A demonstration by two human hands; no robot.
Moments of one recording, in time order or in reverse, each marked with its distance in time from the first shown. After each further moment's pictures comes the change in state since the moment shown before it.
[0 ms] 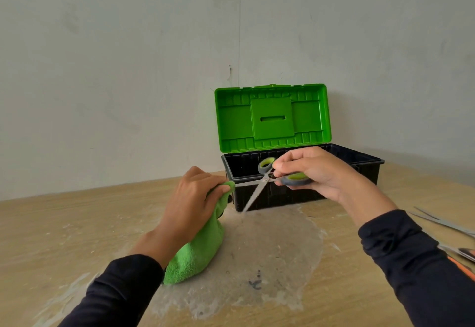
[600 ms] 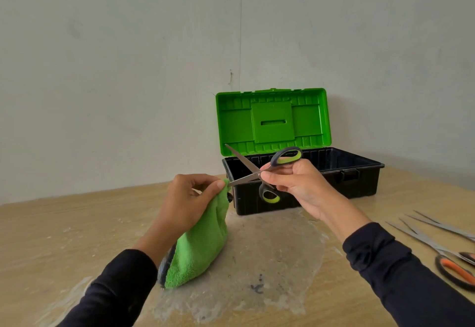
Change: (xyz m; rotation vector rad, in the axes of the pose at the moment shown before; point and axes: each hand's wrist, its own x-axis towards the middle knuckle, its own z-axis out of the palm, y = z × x) left_hand 0.006 -0.007 -0.003 -0.433 0.003 -0.469; right_hand 0.013 0.026 0.023 0.140 0.012 -0.192
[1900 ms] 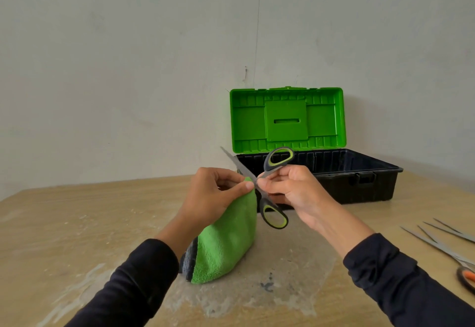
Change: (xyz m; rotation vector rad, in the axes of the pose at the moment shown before) left_hand -0.003 0.014 0.011 -0.253 -0.050 -0.123; right_hand -0.006 0.000 0.031 0.031 -0.004 0.065
